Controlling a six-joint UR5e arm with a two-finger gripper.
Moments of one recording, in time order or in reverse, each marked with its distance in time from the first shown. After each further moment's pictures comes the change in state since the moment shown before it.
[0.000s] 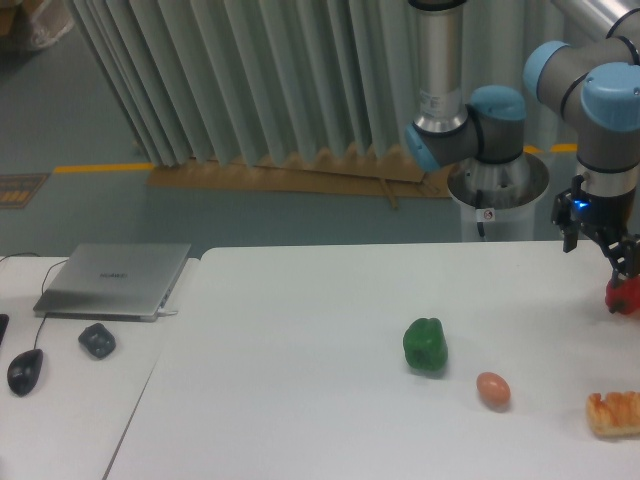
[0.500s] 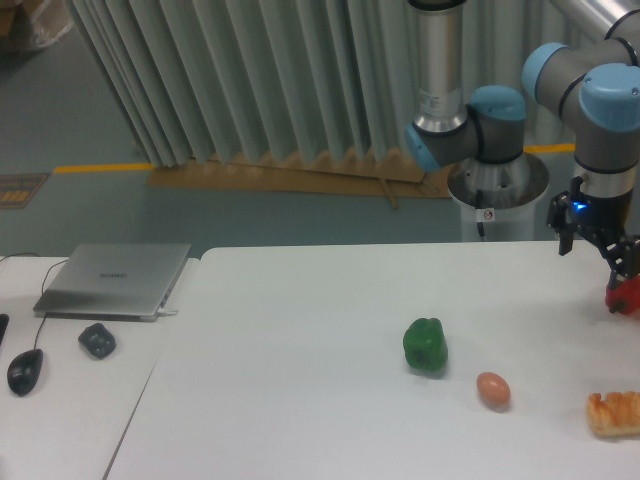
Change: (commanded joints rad) arm -0.003 -0.003 0.003 -0.001 0.003 -0.005
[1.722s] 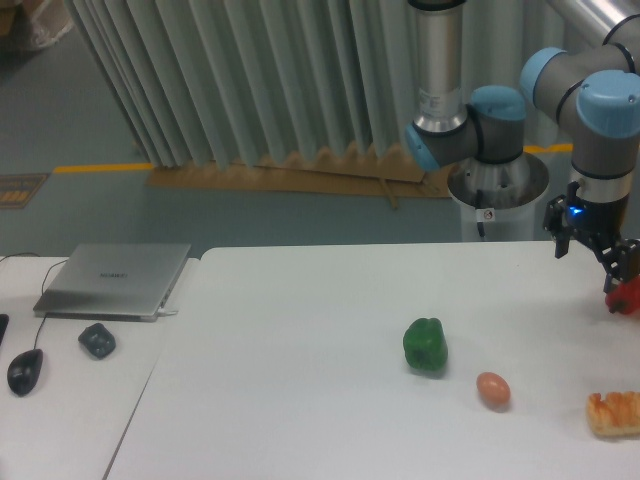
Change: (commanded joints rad) arm -0.003 -0.020 -0.020 0.008 0.002 0.006
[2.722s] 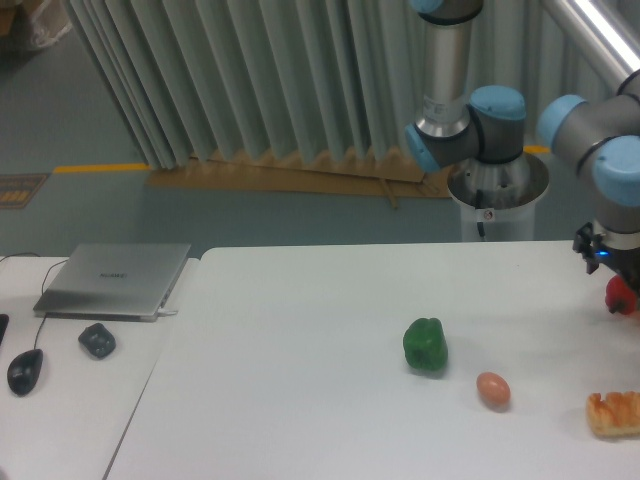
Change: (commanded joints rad) arm 0.106 -0.083 -0.070 -0.008 0.109 -0.106
